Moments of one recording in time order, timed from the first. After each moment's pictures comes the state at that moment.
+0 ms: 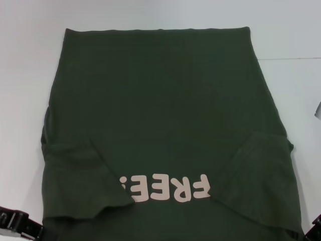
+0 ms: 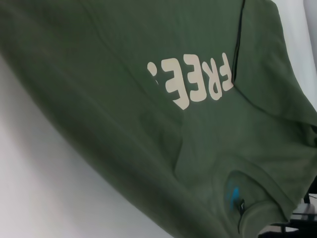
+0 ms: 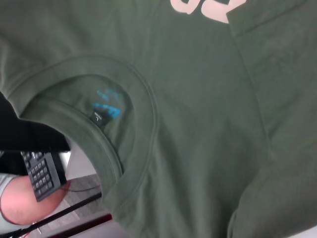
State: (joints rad) left arm -0.61 -1.98 0.48 0.82 2.70 2.04 -2.29; right arm 0.76 1.97 -0.80 -0.73 -2.76 -1.98 2.31
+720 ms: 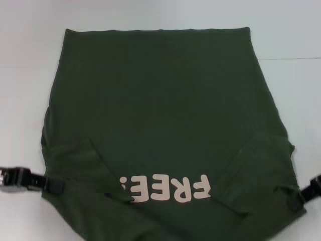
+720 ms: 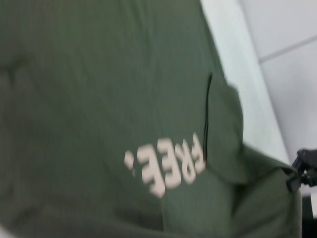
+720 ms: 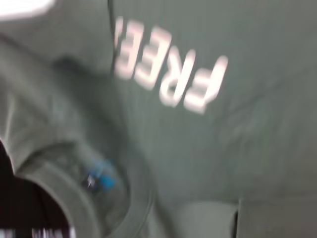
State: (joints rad) left arm -0.61 -1.96 0.34 0.80 2.58 1.98 -2.24; right arm 0.75 1.93 -0.57 -0.74 -2.75 -1.94 2.30
